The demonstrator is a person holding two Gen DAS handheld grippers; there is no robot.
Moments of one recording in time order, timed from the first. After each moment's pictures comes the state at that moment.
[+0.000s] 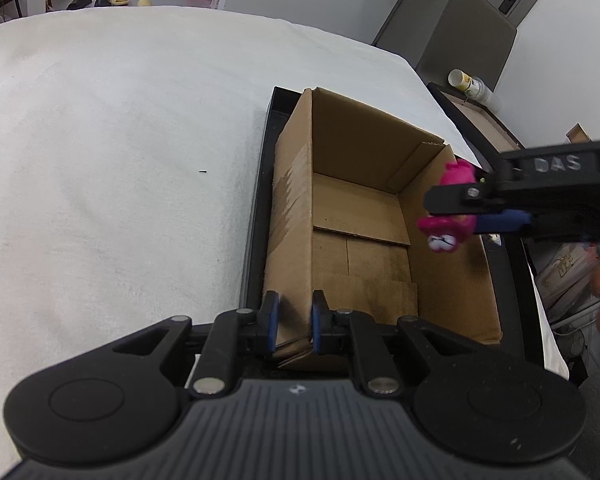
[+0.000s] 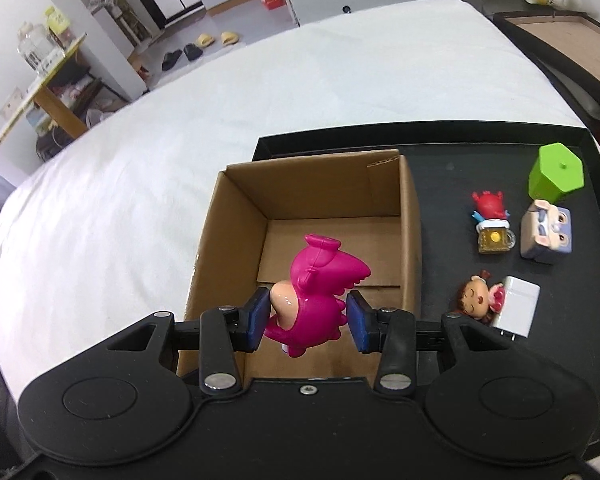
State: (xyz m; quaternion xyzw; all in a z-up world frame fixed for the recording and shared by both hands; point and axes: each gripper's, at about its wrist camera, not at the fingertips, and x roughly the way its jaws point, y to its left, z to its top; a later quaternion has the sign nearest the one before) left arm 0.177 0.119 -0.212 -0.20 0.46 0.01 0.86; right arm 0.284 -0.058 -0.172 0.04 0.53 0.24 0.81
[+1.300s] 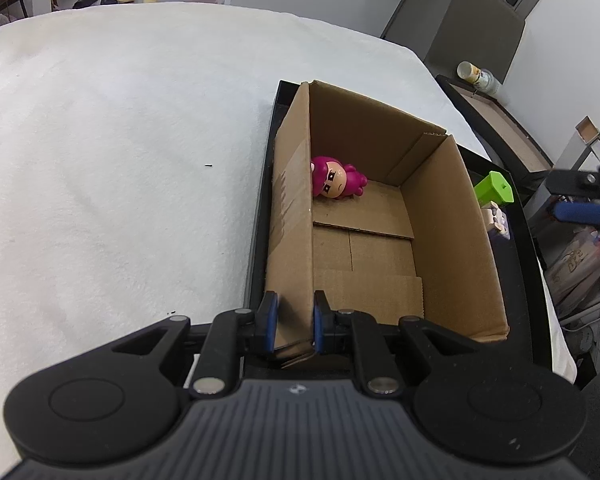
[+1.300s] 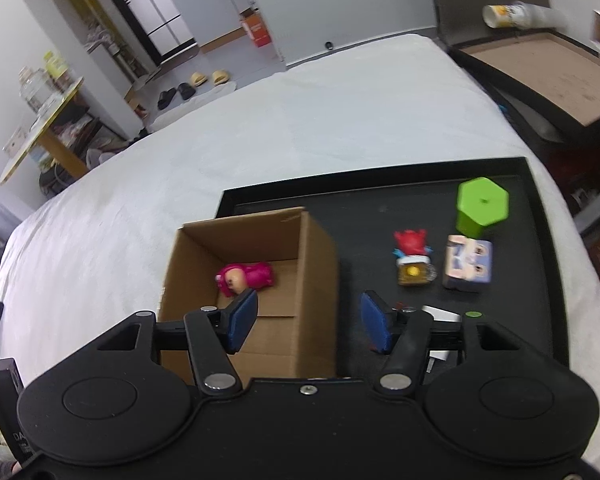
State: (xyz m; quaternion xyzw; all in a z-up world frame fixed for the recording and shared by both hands) left arm 0.185 0.111 -0.212 -0.19 0.48 0.03 0.86; right arm 0.294 -0.152 -0.136 0.07 0.49 0.23 0.84
